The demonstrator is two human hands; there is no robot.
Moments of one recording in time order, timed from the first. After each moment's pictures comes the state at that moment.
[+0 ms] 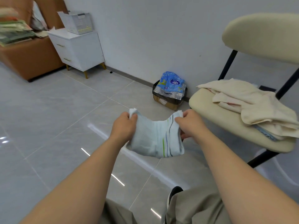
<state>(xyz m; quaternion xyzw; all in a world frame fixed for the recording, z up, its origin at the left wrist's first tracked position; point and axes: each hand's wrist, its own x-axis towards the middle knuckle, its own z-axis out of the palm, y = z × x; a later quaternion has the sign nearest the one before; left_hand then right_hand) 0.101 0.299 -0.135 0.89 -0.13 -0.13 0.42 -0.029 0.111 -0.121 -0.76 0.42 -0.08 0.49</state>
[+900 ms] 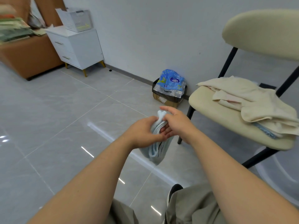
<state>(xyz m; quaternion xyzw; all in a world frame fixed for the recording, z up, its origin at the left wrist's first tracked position) 0.069 0.283 -0.128 0.84 -0.42 -0.21 0.29 -0.016 0.148 -0.109 -0.71 0.32 -0.03 0.62</state>
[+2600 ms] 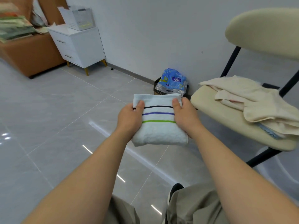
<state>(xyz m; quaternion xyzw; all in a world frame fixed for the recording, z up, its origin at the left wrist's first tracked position) 0.080 0.290 -0.101 0.84 -0.12 -0.14 0.52 -0.008 0.122 -0.121 -0.79 0.33 -0.21 0.46</state>
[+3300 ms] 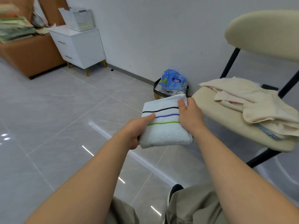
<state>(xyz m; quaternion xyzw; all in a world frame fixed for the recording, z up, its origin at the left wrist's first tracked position) 0.069 0.287 -0.115 0.69 0.01 -0.43 0.58 -0.018 0.114 -0.118 -0.80 0.36 -0.23 0.41</state>
